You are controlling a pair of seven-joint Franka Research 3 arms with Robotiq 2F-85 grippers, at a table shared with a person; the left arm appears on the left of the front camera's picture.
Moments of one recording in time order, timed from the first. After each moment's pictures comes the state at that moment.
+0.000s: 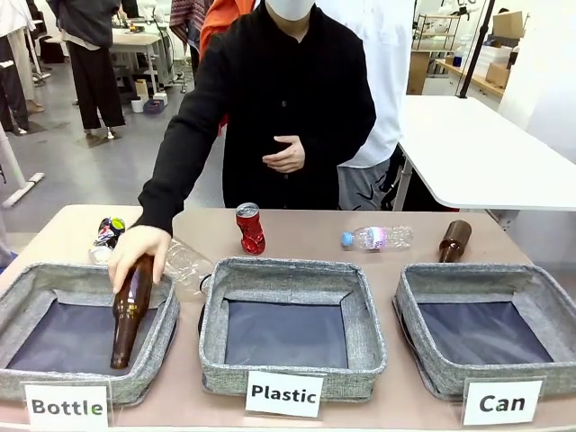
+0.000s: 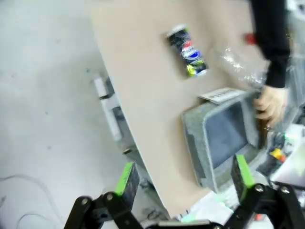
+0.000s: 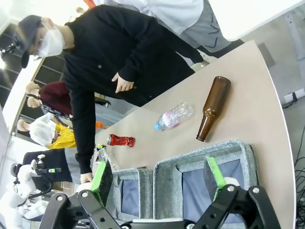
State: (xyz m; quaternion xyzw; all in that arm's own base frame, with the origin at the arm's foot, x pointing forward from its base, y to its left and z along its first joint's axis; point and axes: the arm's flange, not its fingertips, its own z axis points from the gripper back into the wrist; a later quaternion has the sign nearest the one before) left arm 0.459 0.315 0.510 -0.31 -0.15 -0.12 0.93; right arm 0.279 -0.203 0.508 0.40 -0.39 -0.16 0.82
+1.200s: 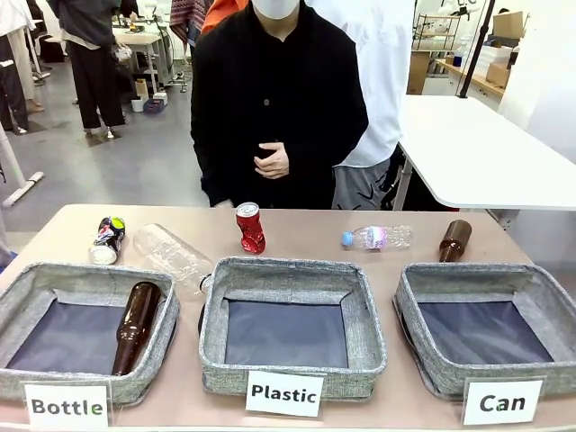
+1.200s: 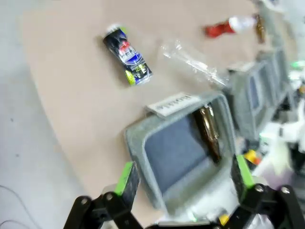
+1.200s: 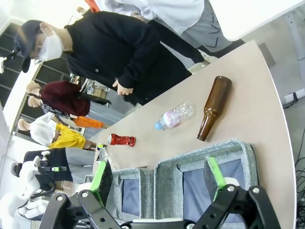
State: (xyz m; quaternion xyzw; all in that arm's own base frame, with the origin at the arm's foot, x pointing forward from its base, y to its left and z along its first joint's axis) left arm 0.473 0.177 0.494 -0.34 -0.12 -0.12 0.93; right arm 0.278 -0.203 0.509 0.40 -0.39 -0.16 0.81
